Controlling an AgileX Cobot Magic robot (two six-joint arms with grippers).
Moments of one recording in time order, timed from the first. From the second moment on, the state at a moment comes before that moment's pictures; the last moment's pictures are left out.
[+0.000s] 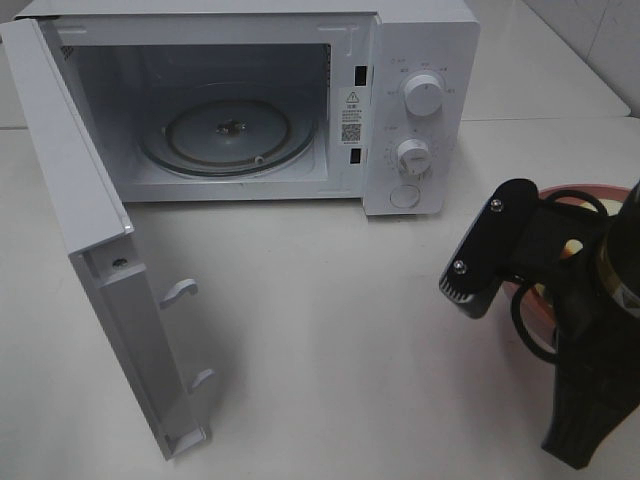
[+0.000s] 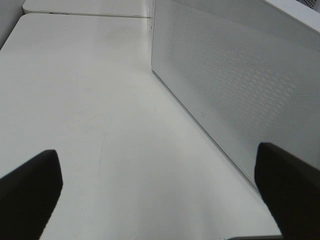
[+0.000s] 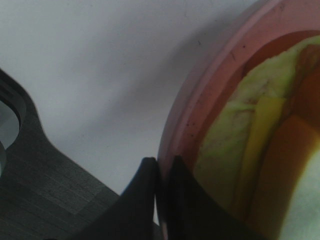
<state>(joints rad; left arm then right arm) 0.05 0.00 -0.50 -0.15 1.04 0.05 0.90 1.31 -0.71 -0.43 1.02 0.22</state>
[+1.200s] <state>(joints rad) 0.05 0.00 -0.50 -0.15 1.04 0.05 1.02 1.27 -0.67 -0.41 0.84 -0.38</state>
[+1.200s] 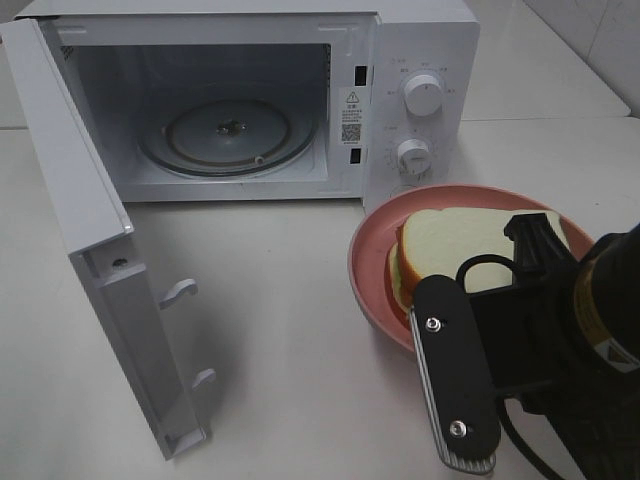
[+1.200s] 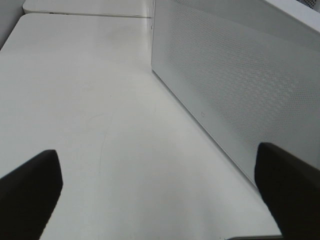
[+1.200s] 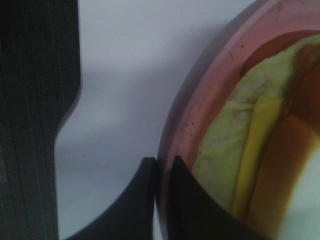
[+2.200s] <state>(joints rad) 0.05 0.00 -0.50 -0.15 1.04 0.05 0.96 1.27 -0.67 -0.41 0.71 -0.60</state>
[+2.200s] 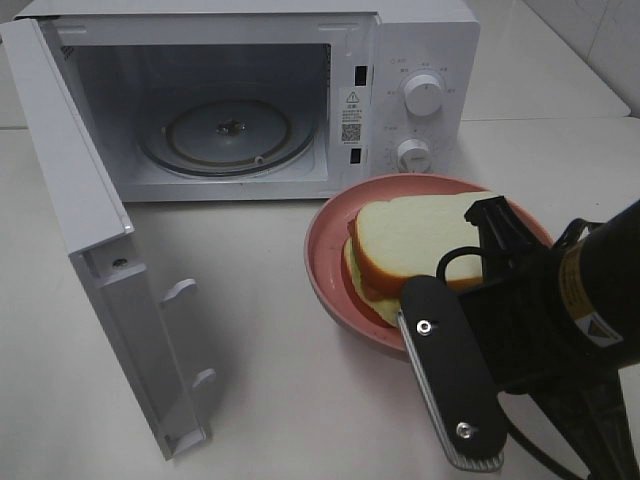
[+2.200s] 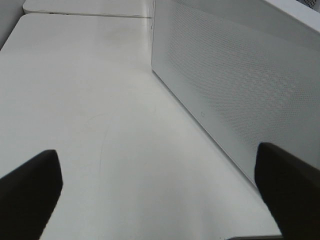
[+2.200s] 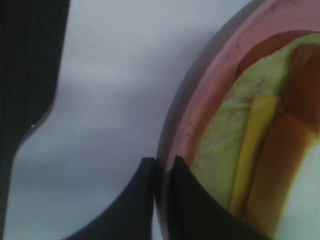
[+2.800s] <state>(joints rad) 0.05 0.00 -0.50 -0.15 1.04 0.05 0.82 1.30 -0.67 -0.28 0.51 -1.06</state>
